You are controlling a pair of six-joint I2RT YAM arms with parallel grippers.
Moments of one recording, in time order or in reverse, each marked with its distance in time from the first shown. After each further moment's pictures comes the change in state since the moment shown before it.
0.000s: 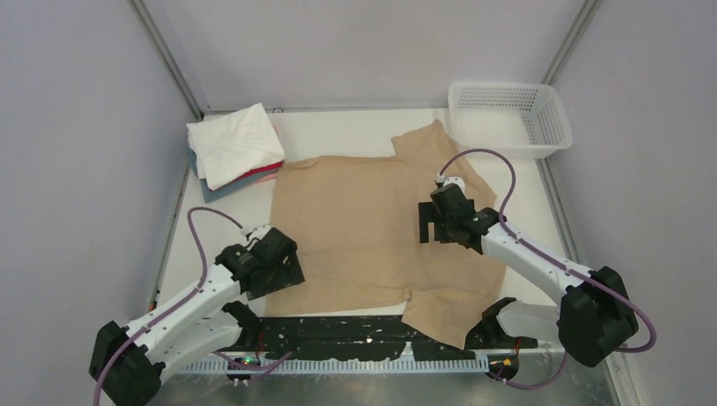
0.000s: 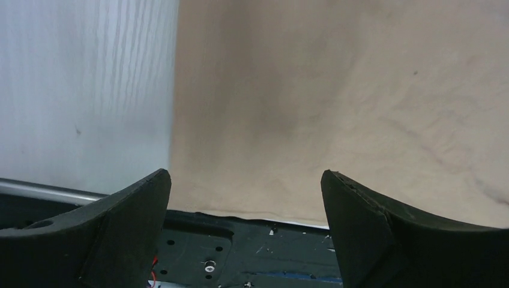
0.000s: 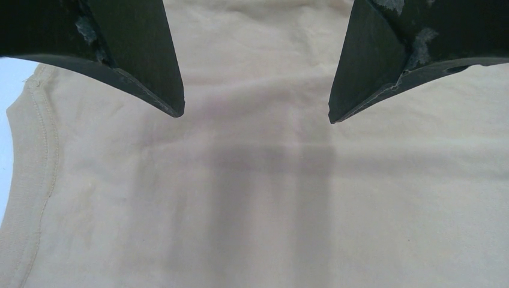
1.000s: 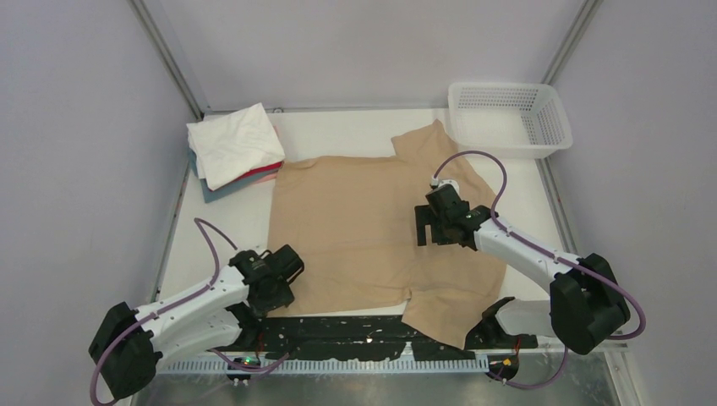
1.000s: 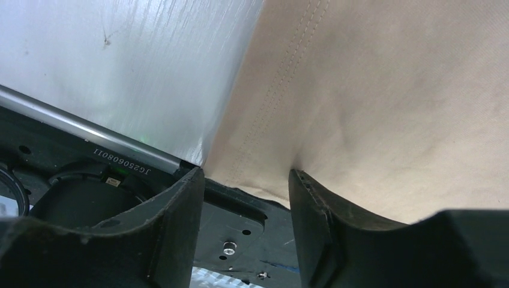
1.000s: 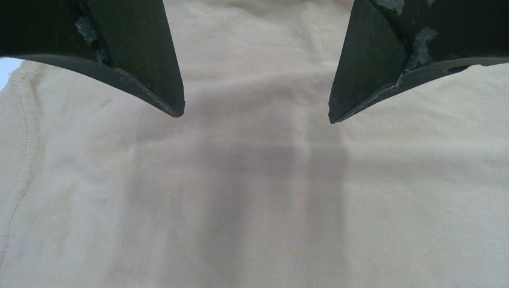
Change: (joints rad) left arm -0.163 0.033 -0.108 -0.147 0.007 -0.363; right arm 0.003 0.085 0.000 0.017 -0.026 -0.018
